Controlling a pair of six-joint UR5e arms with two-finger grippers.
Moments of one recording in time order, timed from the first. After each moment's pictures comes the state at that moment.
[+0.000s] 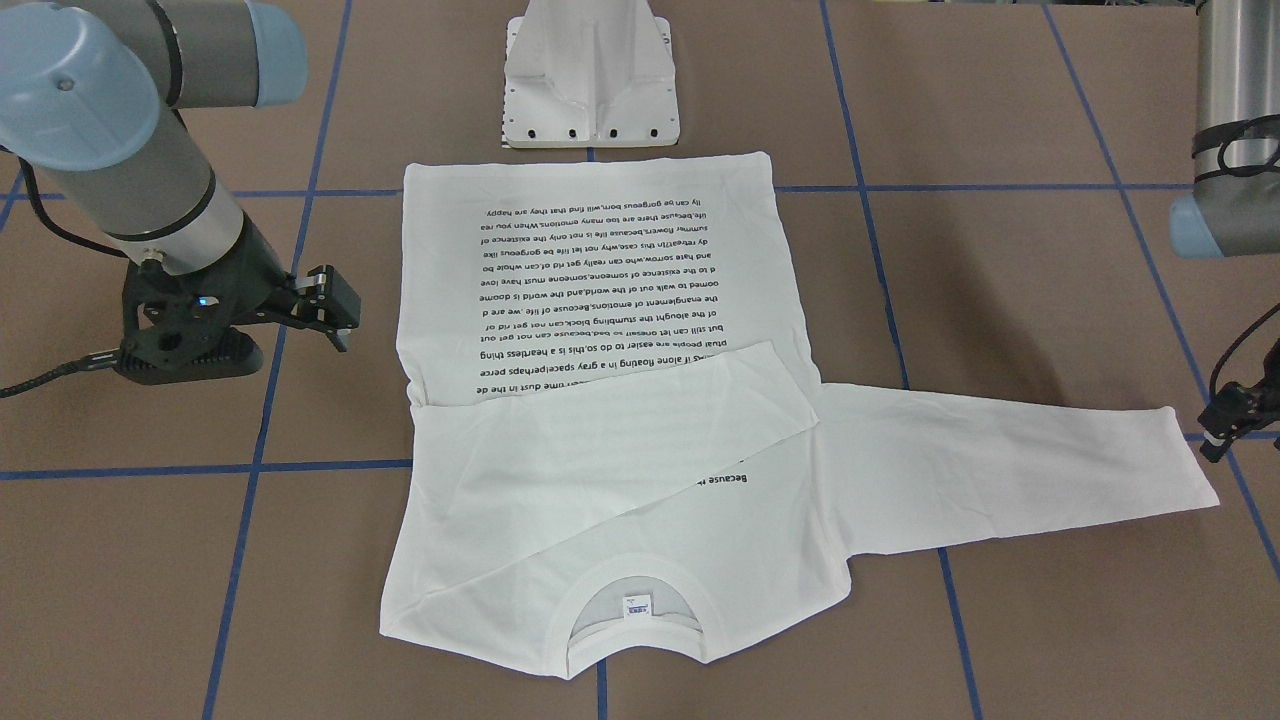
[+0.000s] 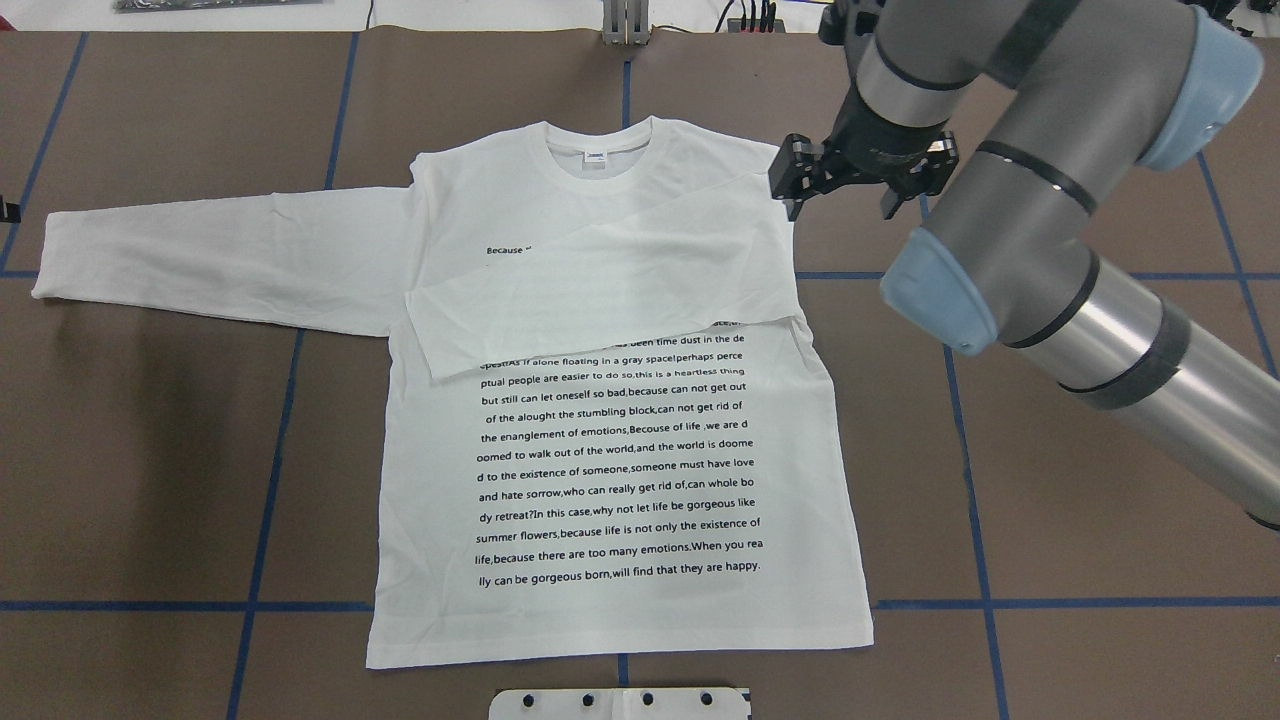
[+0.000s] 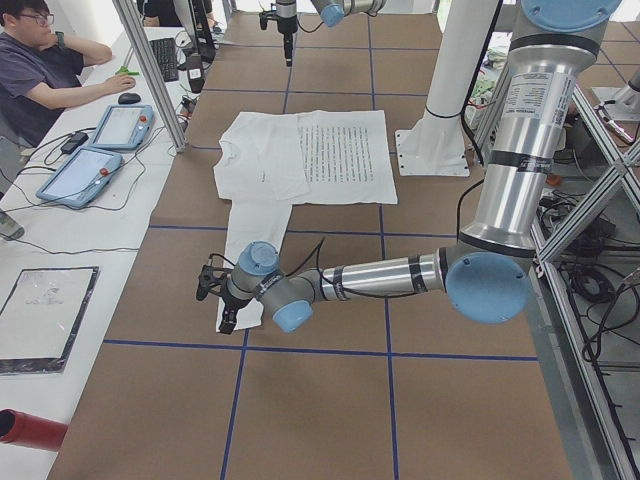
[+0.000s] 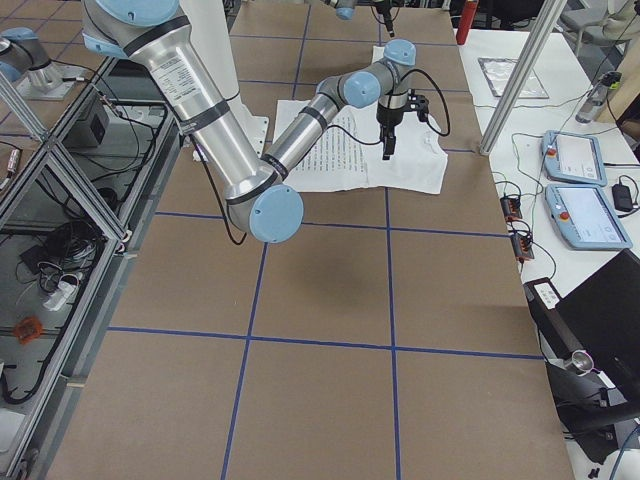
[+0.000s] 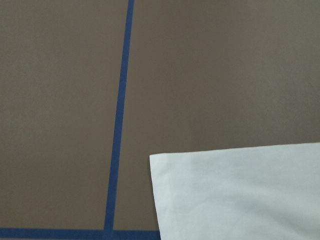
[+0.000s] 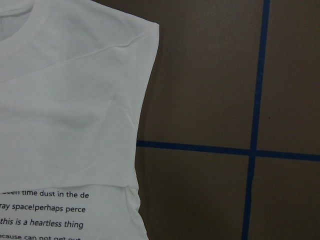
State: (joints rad) left arm -1.21 -1.76 -1.11 -2.61 -2.00 -0.75; right arm 0.96 -0.99 1.80 -1.85 2.17 0.71
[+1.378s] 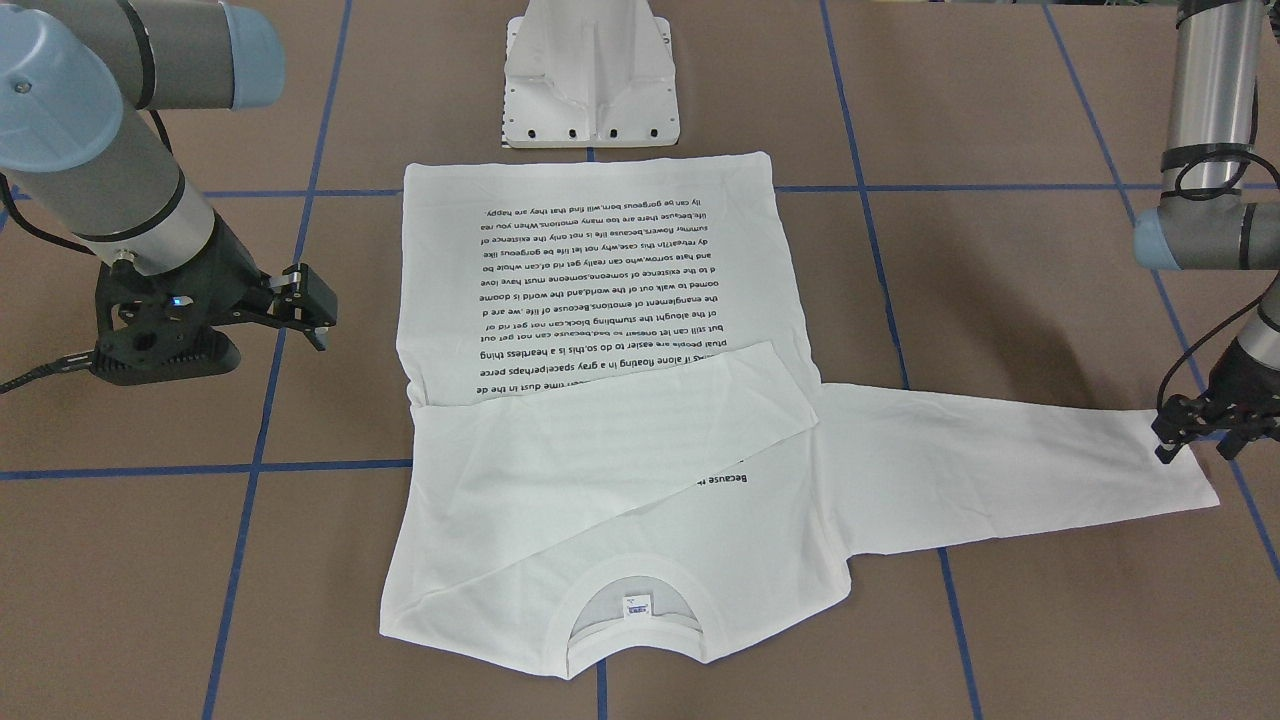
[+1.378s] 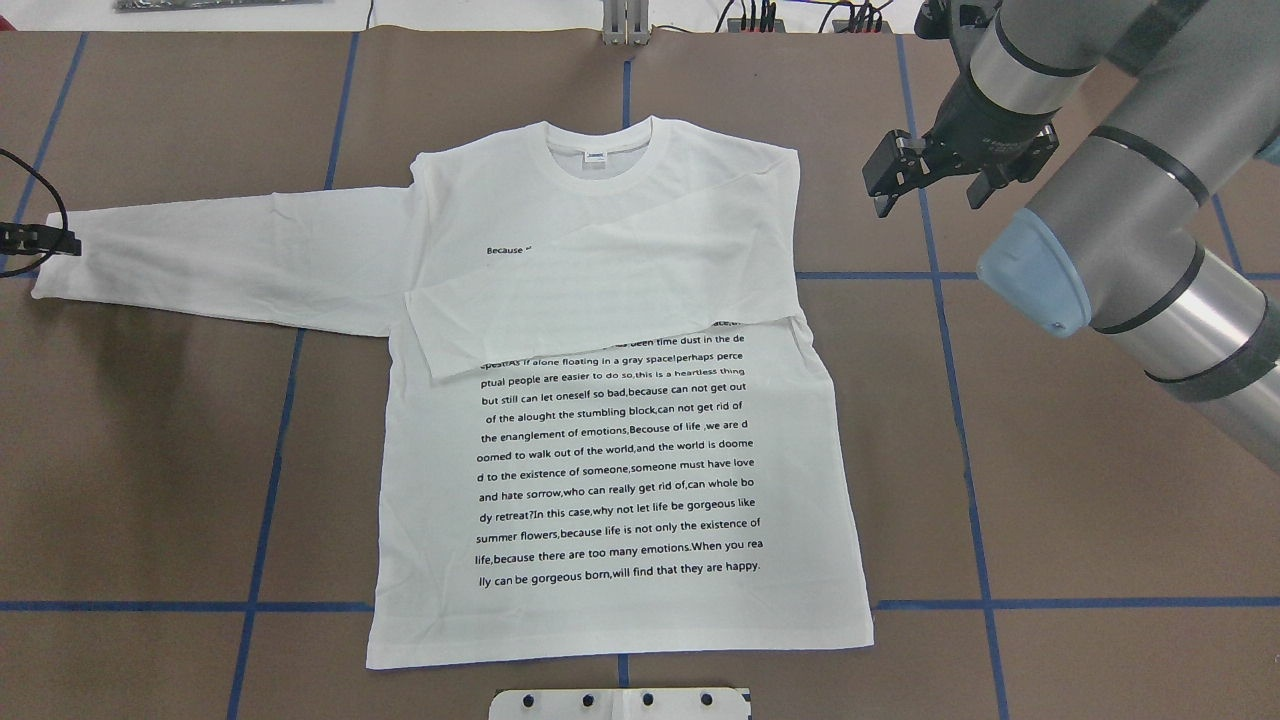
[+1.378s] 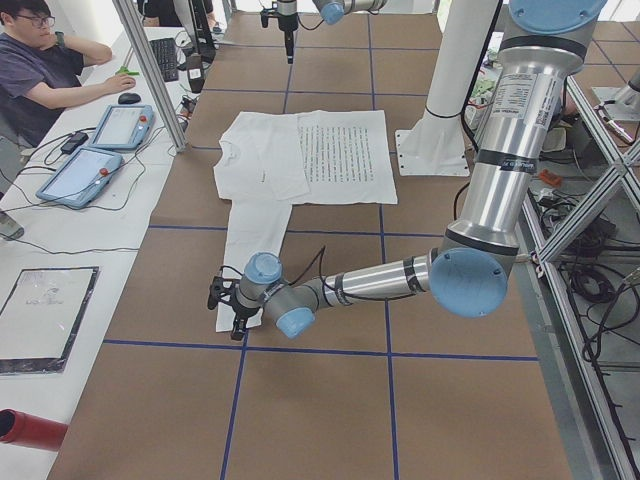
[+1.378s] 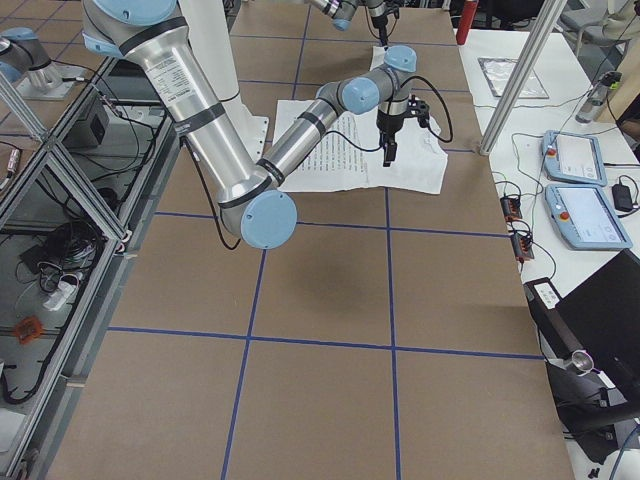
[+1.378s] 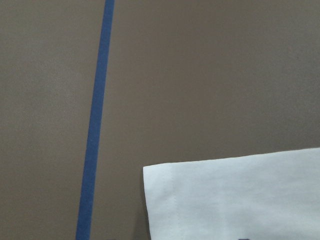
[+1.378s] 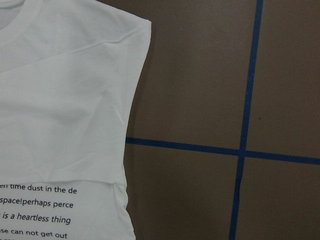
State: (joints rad) left arm -1.14 -1.78 -1.03 -2.64 -1.98 -0.75; right arm 0.96 -1.01 1.82 -1.84 2.17 0.68
